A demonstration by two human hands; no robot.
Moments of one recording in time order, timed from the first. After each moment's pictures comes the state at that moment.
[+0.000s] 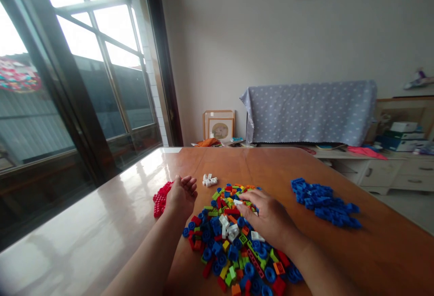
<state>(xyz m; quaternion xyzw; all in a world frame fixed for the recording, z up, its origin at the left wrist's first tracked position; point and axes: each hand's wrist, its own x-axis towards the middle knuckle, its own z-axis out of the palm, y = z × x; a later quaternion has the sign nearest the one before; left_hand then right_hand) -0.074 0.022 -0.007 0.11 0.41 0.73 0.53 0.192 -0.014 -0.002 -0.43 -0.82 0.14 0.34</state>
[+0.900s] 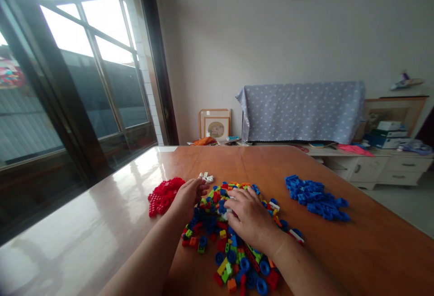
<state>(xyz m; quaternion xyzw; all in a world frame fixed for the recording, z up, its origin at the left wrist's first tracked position) -0.049 0.012 -0.012 0.34 0.50 0.61 0.52 0.164 -0.019 -0.012 -0.40 -0.88 0.00 0.26</state>
